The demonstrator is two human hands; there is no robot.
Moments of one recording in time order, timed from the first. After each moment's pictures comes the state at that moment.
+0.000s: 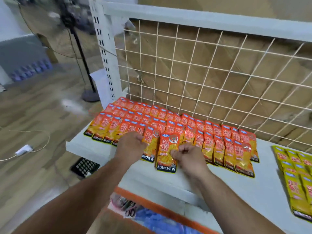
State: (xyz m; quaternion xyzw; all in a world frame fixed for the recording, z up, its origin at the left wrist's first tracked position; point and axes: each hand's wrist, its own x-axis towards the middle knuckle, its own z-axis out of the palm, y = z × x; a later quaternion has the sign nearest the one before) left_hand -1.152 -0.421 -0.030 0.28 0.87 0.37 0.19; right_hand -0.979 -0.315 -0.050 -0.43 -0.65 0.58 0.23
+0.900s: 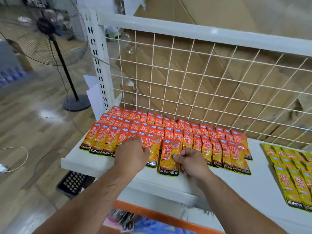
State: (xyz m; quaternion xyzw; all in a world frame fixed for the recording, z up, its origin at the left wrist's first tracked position) left_hand -1.167 -0.424 -0.027 0.45 0.87 0.21 0.01; right_hand -0.989 -0.322 -0.040 -0.49 -0.59 0.61 0.22
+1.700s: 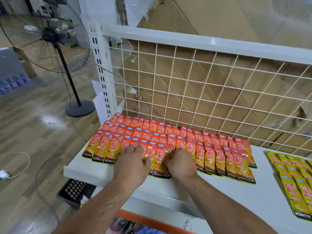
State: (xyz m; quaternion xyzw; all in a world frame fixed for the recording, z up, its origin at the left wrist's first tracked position) left_hand -1.169 -0.441 -0.036 0.48 0.85 0.23 -0.01; right_hand -1.042 -0.324 -0.040 -0.56 -0.78 0.27 0.11
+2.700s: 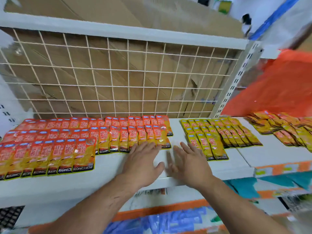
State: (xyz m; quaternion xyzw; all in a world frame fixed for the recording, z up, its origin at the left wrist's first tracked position) left_hand -0.947 -0.360 -0.032 0.74 0.66 0.12 0.07; right_hand -0.757 -0.328 -0.026 -0.57 -0.82 0.00 0.08
